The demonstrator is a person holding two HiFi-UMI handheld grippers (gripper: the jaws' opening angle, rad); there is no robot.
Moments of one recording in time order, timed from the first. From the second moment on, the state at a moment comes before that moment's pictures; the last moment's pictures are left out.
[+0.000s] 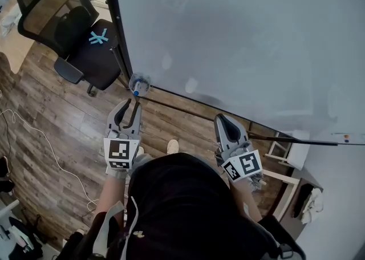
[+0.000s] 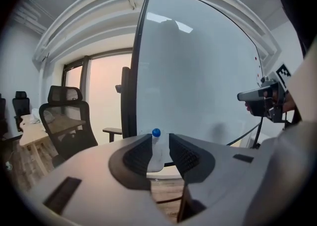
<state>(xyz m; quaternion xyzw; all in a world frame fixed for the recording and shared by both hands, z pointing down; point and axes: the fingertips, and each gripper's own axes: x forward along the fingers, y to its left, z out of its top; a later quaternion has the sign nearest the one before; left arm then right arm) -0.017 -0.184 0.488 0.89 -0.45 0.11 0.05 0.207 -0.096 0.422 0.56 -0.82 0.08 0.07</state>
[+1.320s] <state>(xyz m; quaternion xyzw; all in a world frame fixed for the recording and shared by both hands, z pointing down) -0.002 -0.219 0.486 0.86 -0.47 0.20 -0.03 0.242 -0.087 0.422 0.60 -0.79 0.09 0.04</state>
